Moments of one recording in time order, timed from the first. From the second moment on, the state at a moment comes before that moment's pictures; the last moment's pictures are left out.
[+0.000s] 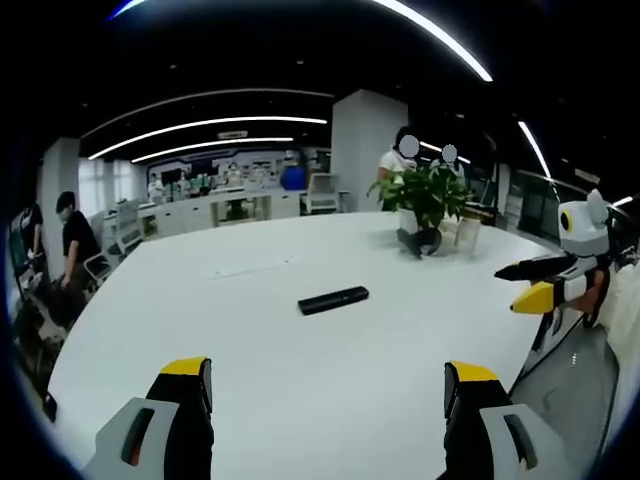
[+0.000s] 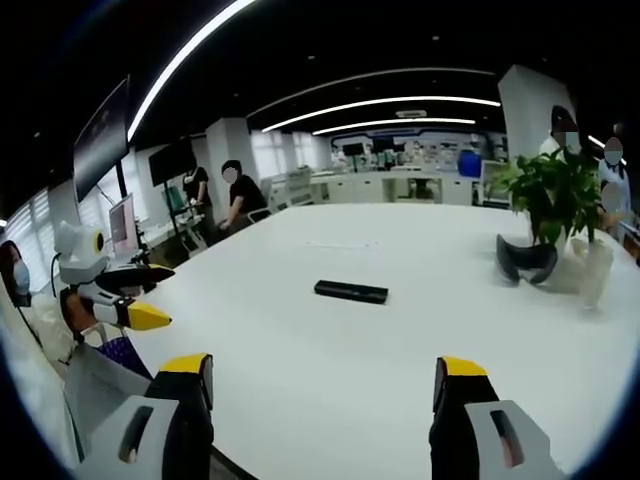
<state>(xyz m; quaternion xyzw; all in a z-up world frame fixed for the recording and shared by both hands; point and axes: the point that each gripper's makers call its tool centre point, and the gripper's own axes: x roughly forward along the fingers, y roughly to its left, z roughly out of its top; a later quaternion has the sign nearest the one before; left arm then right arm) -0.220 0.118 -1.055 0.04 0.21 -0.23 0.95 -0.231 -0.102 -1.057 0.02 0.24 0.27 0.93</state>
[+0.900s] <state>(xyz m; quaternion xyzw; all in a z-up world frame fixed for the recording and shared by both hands) -0.174 0.097 -1.052 0.09 0.24 -0.29 0.92 -0.238 -0.095 -1.057 0.05 0.27 0.30 0.91</state>
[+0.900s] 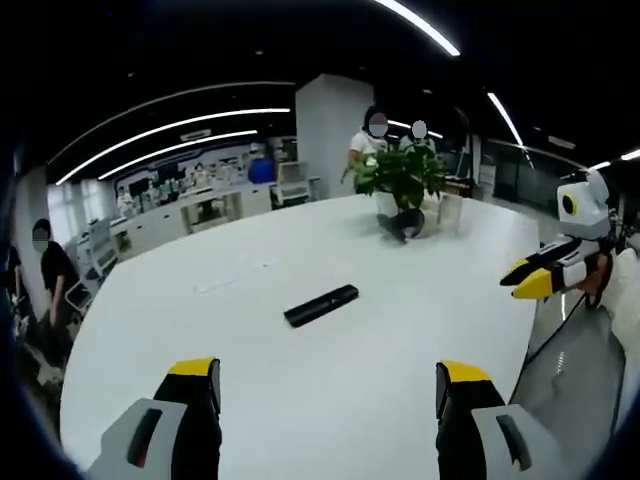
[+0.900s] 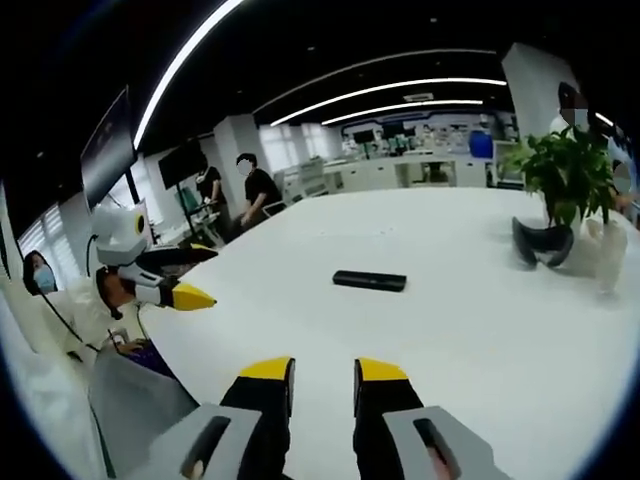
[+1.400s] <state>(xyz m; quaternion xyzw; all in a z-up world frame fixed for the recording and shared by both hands) -0.128 0.092 -1.055 0.16 0.27 -0.34 0.89 -0.236 -0.098 -1.064 0.05 0.29 0.30 0.91</state>
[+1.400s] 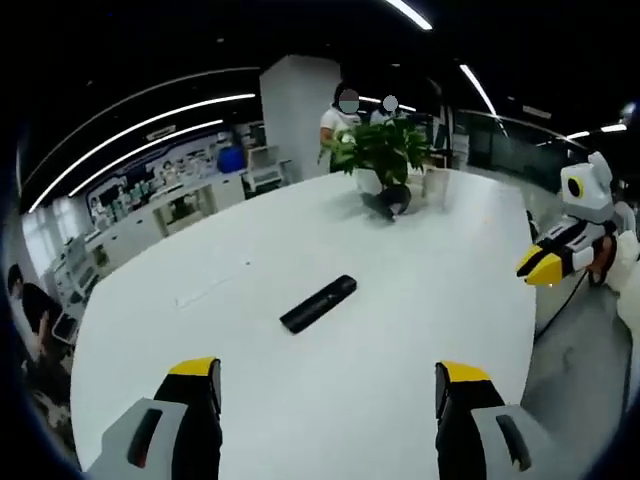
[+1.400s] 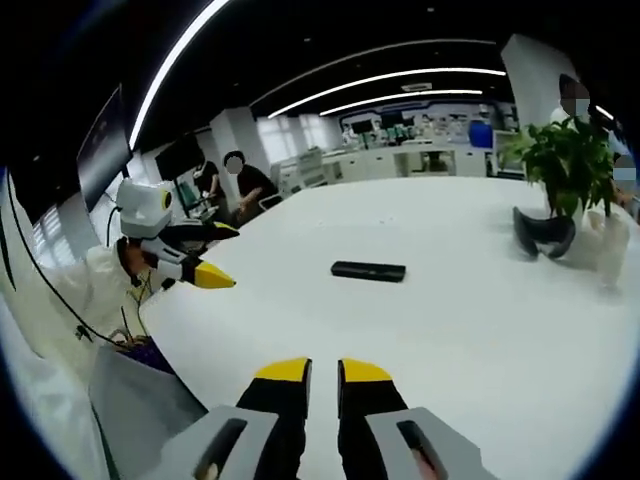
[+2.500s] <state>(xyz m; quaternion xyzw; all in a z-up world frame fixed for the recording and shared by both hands) -0.026 0.052 -1.093 0.29 0.32 -0.44 0.79 -0.226 -0.120 -1.081 0.06 0.33 0.27 0.90</state>
